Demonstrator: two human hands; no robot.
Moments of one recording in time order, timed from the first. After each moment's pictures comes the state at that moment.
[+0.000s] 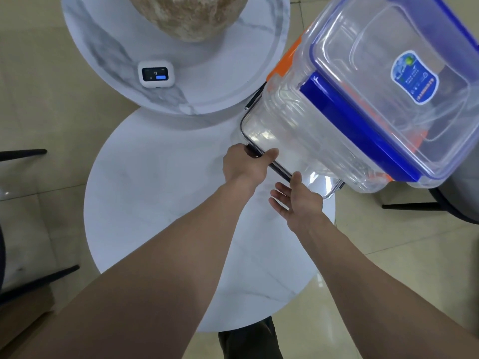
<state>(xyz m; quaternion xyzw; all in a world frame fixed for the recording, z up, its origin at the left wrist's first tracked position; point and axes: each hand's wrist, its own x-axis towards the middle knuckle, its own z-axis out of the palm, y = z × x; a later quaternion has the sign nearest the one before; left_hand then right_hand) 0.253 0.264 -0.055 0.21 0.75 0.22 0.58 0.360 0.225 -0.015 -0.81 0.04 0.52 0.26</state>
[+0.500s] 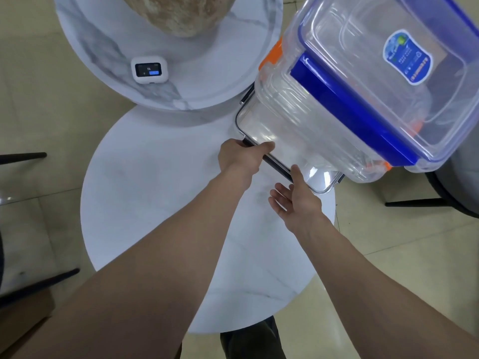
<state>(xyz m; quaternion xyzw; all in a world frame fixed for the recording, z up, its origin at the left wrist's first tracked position) 0.253 0.271 -0.049 0.11 0.74 0.24 0.61 0.369 0.213 -0.017 -0.77 0.08 0.56 0.28</state>
